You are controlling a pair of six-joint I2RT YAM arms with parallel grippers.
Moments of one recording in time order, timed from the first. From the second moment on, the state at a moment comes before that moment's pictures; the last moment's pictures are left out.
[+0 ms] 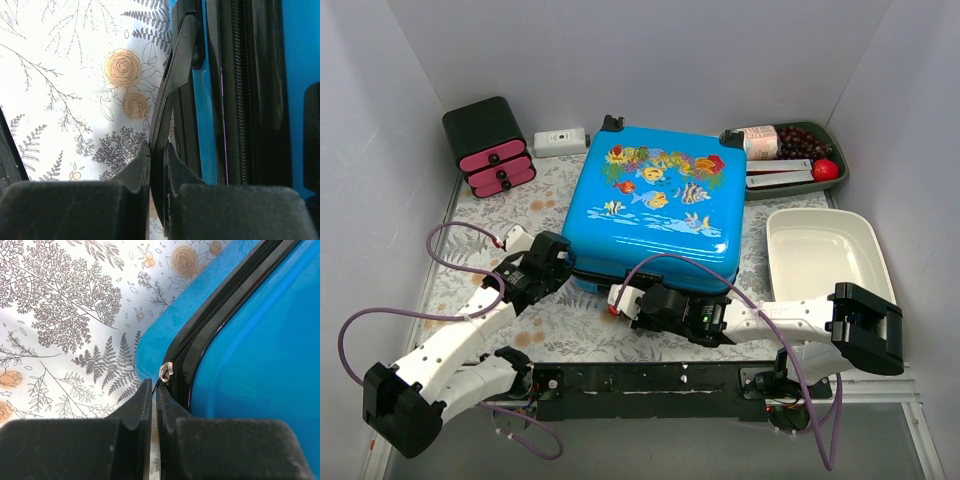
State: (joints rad) left arm -0.58 0.96 0.76 -0.74 -0.48 -1.27; right arm 1.32 1.39 0.71 0.00 0.21 -0.25
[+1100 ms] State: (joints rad) left arm -0.31 1.00 0.37 0.34 -0.11 -0.28; right arm 1.32 1.41 0.78 -0.13 0.22 -0.19
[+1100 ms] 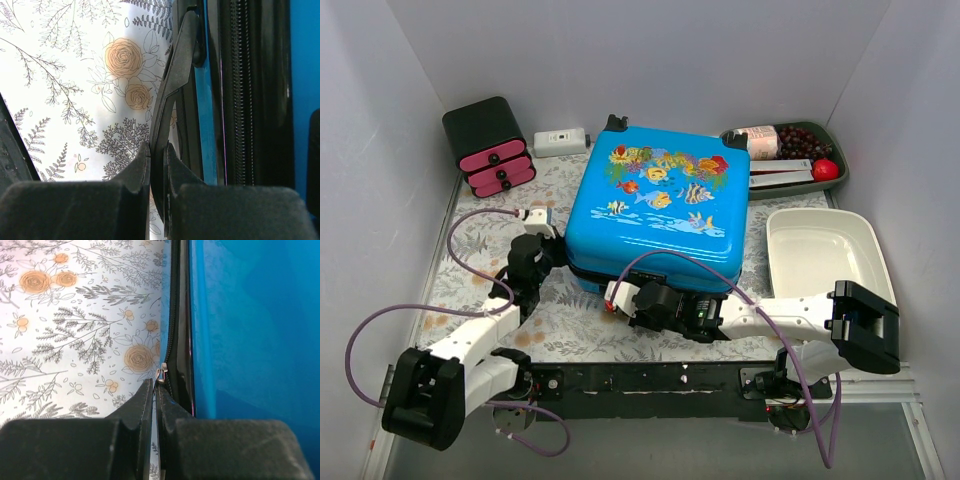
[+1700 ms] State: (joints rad) left arm -0.14 1.53 0.72 0.50 0.27 -0.21; right arm 1.31 1.44 0.82 -0.17 0.14 -0.30
